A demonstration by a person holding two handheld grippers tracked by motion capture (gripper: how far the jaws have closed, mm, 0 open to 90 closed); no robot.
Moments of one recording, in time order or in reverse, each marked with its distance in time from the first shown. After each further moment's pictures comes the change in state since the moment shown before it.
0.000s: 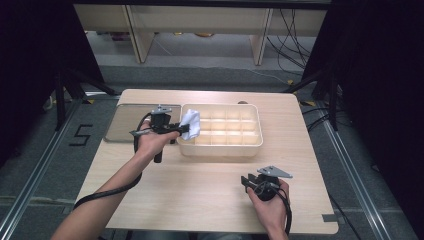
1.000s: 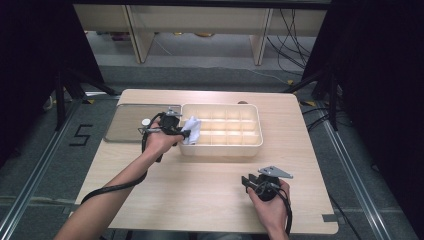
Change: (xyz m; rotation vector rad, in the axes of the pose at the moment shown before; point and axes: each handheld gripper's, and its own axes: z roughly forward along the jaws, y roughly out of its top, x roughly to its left) left arm 0.003 -0.005 0.028 0.222 0.130 0.169; right arm -0.004 0.000 0.001 -0.019 0.011 -0.029
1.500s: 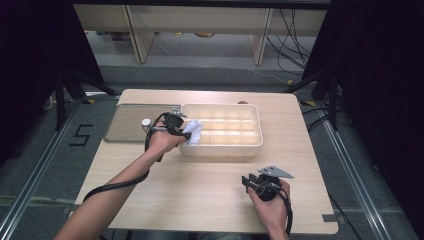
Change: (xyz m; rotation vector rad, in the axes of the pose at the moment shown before) left arm -0.007 0.005 0.007 0.088 0.027 0.015; right arm 0.000 0.001 -0.001 0.008 -0.004 -0.001
